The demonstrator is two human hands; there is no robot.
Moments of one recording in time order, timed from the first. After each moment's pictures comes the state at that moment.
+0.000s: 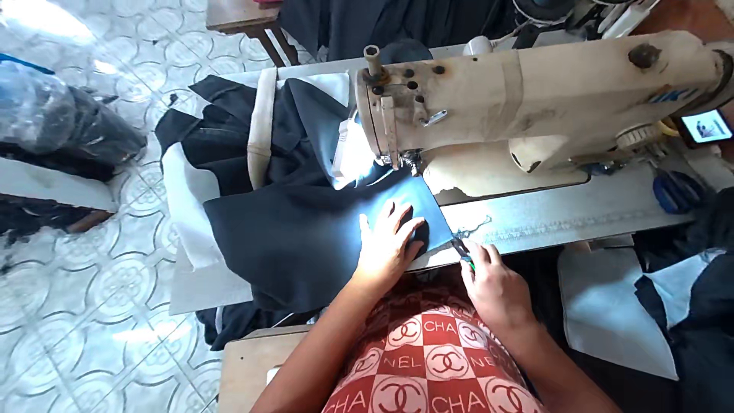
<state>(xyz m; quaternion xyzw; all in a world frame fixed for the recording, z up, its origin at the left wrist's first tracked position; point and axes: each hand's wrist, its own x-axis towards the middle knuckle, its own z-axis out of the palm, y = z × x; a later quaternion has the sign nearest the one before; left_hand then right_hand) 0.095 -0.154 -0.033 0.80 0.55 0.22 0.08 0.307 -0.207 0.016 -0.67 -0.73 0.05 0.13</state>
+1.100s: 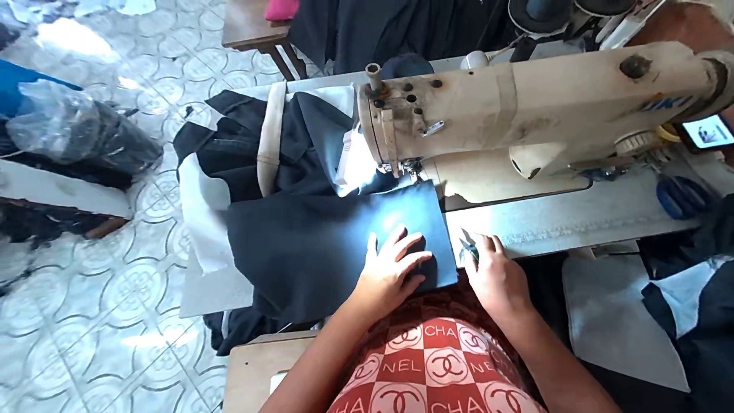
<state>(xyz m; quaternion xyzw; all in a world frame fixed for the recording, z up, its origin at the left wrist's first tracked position) 0.083 -0.184 -0.025 0.83 0.48 0.22 0.17 0.308 -0.180 0.021 -0.70 -0.69 0.13 0.09</state>
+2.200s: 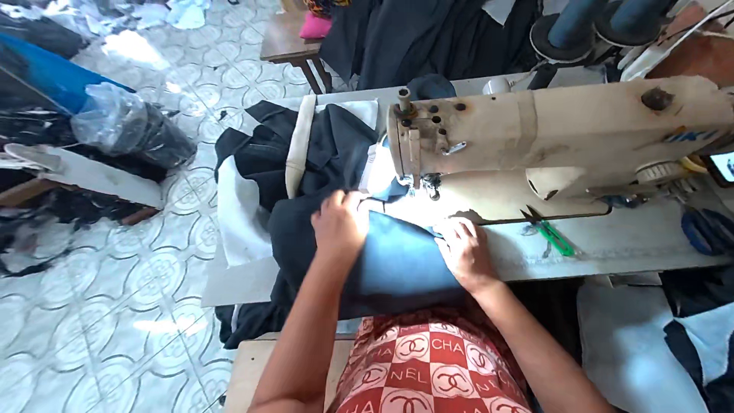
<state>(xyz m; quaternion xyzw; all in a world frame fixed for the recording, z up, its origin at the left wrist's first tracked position) 0.027 -0.105 0.052 0.64 0.75 0.13 0.08 0.274 -0.113 -0.036 -0.50 -0.81 0.06 0.29</state>
